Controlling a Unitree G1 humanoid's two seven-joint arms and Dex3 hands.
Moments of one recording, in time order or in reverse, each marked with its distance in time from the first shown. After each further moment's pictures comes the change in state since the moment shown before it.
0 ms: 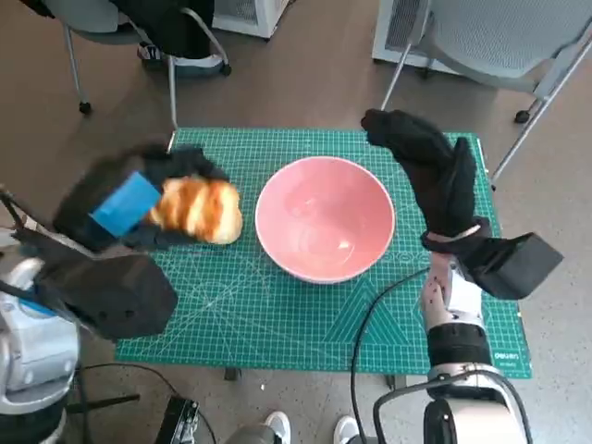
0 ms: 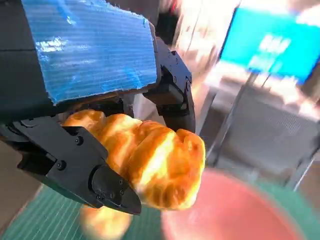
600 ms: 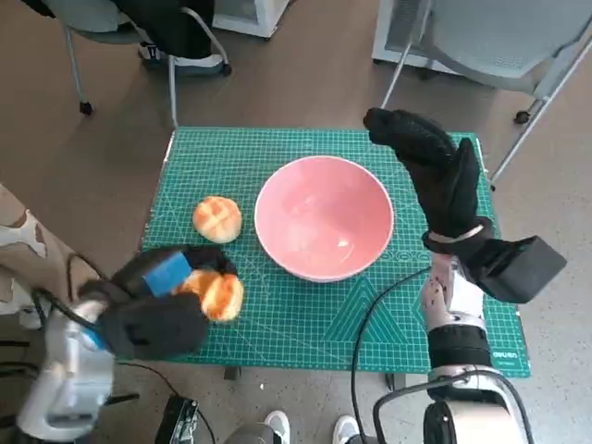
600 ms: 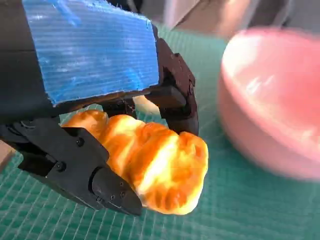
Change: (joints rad) left arm 0.278 0.002 -0.048 0.116 -0.028 -0.013 -0.099; right arm 0.011 -0.001 0.010 -0.034 0.000 0.002 -0.011
